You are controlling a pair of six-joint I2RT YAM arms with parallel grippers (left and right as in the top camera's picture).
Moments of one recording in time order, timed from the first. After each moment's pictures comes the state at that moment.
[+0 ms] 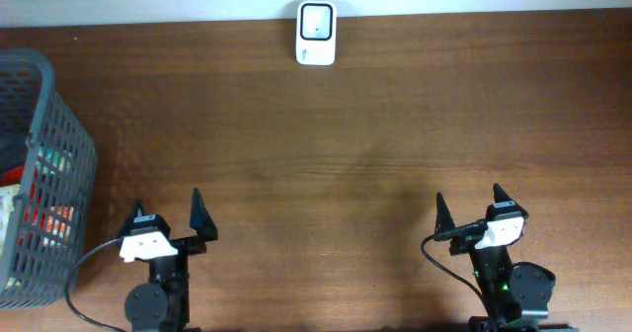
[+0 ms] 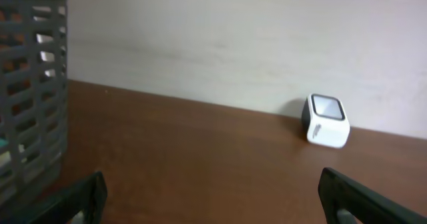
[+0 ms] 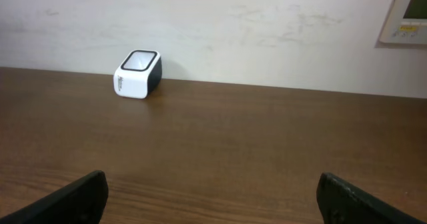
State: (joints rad) left arm 0.05 0.07 0.02 0.07 -0.06 -0.14; right arm -0.08 0.01 0.01 -0.06 -0.21 -0.03
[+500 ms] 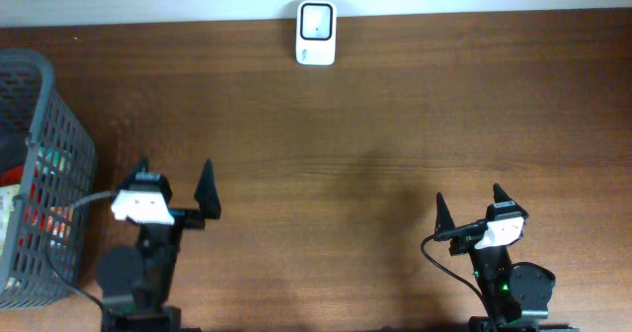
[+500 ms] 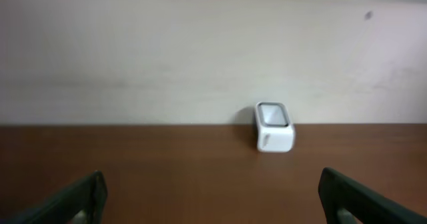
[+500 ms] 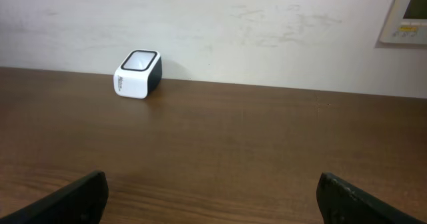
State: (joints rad) left arm 0.05 0.48 0.38 0.10 0.16 -0.07; right arm -0.08 0.01 0.01 -0.06 -0.21 -0.03
